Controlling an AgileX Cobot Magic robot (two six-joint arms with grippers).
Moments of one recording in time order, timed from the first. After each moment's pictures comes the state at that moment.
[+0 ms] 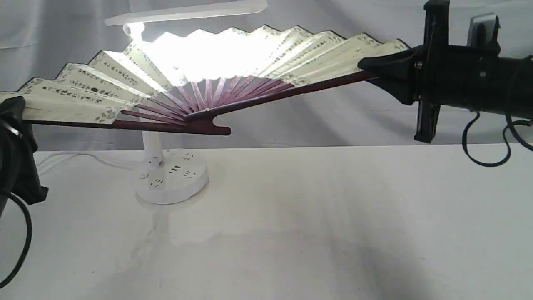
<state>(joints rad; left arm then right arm) -0.26 1.59 -0.63 -0.57 -1.04 -1.42 -0.20 1.76 -1.23 1.77 0.99 -0.60</state>
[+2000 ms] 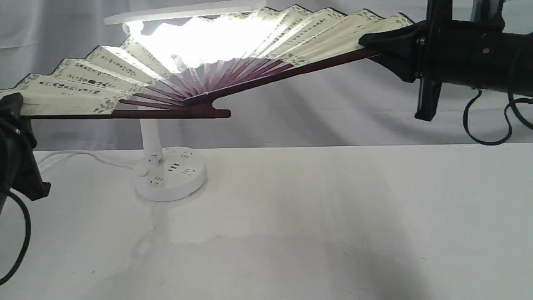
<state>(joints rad) -0.26 1.59 -0.63 -0.57 -1.04 -1.47 -0.20 1.76 -1.28 1.76 0.98 -0.58</state>
